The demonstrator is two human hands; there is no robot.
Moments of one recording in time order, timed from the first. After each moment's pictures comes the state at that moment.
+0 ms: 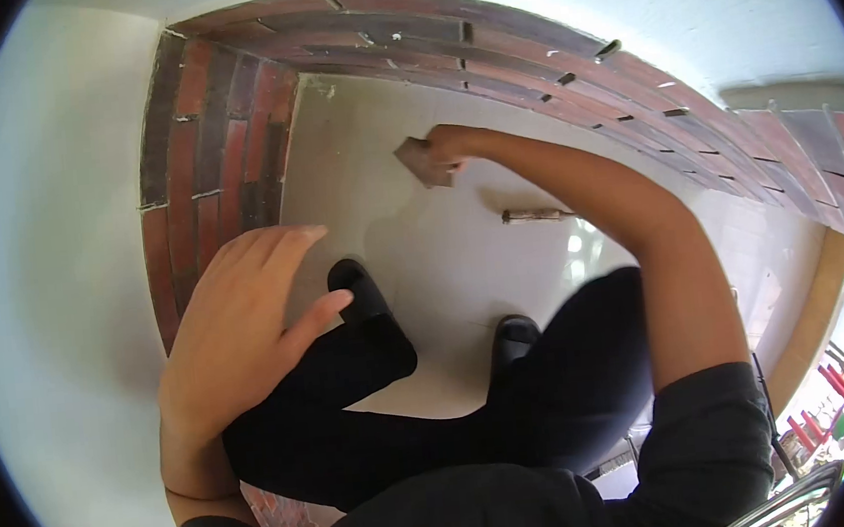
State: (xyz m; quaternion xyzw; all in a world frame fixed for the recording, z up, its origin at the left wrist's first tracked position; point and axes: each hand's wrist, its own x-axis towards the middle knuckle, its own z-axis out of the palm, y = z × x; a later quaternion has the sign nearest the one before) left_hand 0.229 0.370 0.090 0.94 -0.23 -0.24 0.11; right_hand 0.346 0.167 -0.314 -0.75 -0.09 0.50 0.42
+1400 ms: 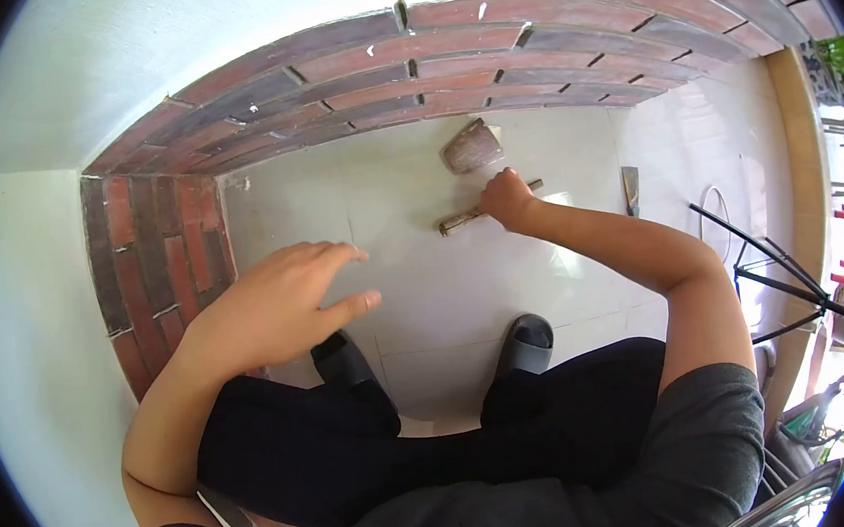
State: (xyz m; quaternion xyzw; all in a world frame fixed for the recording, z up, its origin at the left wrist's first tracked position) left_hand 0.258 0.299 0.002 0.80 -0.42 -0.42 0.10; right_hand 0.155 0.010 -0.301 -0.91 -0.16 0.37 -0.13
